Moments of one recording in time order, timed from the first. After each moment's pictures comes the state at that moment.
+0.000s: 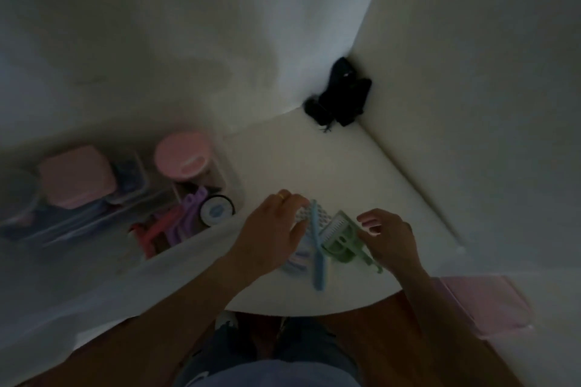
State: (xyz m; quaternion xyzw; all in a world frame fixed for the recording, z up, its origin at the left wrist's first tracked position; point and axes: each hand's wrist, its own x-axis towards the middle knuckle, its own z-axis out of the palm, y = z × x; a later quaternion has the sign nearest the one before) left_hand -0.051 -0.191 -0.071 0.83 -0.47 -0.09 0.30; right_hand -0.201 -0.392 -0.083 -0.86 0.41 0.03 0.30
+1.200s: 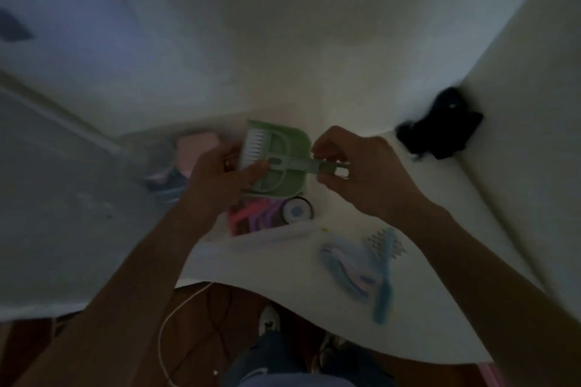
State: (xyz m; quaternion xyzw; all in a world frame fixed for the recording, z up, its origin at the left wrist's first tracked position) left_hand 0.030 -0.049 0.036 0.74 0.00 -0.14 0.65; right_hand -0.026 -0.280 0.055 -0.94 -0.07 -0.07 0.32
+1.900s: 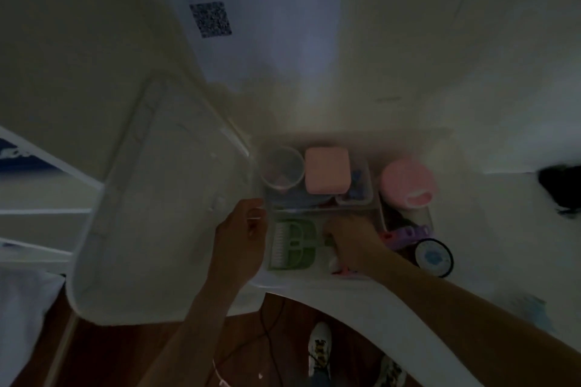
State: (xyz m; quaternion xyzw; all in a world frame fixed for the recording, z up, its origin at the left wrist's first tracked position) left_hand 0.045 0.168 -0.054 0.89 0.09 0.01 0.44; right_hand 0.075 -0.047 -0.098 -0.96 -0.14 0.23 0.08
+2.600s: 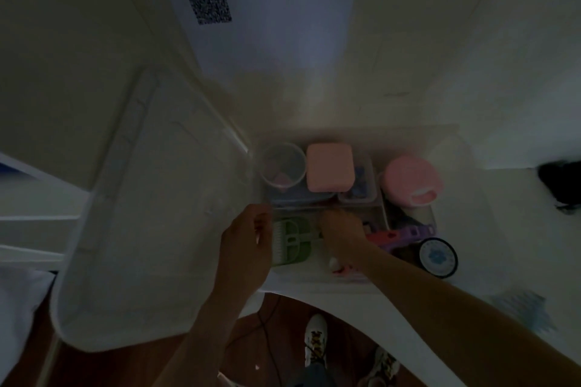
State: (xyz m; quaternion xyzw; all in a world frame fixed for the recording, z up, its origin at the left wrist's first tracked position) left_hand 0.044 0.166 -0.069 0.90 0.05 0.01 0.44; right_hand 0.097 -0.017 -0.119 -0.97 -0.06 0.25 0.06
